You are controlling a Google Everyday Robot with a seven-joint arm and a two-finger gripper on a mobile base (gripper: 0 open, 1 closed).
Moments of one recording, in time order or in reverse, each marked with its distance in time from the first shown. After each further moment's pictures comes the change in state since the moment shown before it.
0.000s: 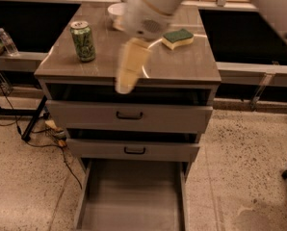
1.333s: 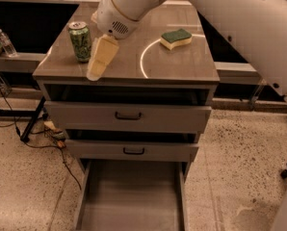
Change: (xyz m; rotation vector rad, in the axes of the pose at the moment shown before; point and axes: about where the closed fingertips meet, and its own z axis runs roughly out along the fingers) arm -0.041 -0.069 0.063 0.069 -0.166 0.005
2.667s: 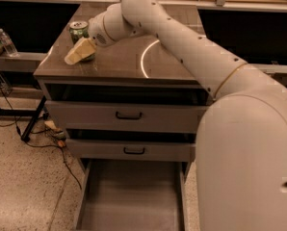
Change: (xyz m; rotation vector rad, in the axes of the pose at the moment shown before) arm 0.009 -0.133 0.126 0.182 -0.338 0.266
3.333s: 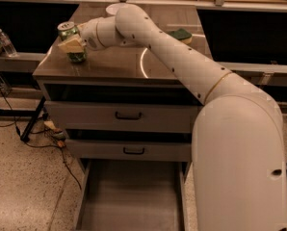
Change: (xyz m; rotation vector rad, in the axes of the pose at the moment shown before) arm -0.010 -0.008 0.036 0.042 -0.147 0.075
